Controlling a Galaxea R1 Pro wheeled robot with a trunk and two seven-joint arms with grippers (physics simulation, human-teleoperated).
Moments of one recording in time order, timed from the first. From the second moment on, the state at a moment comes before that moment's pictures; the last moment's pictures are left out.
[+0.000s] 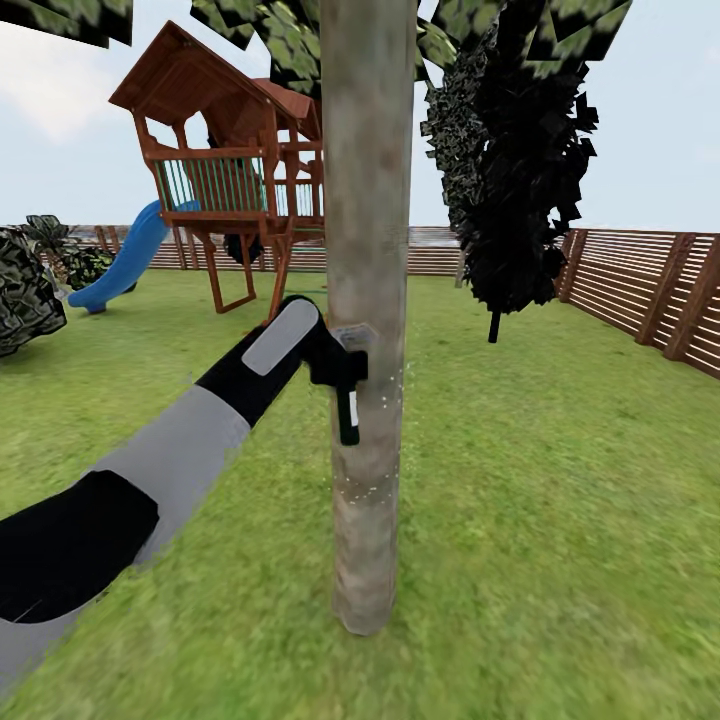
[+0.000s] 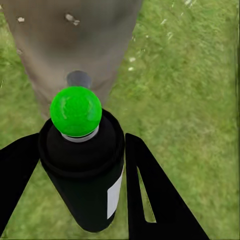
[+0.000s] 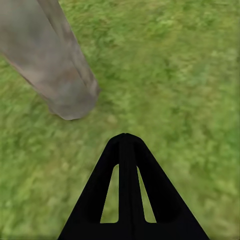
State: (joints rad) left arm -1.38 -0.12 -0.59 -0.82 1.44 1.05 0.83; right arm -0.04 0.03 0.11 -0.55 -0.35 -0.43 -0.06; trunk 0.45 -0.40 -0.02
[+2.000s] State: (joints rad) left arm -0.92 -0.04 -0.79 -1.09 1.57 1.02 1.00; right arm -0.04 0.03 0.11 -0.54 -0.35 -0.43 -0.06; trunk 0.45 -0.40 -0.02
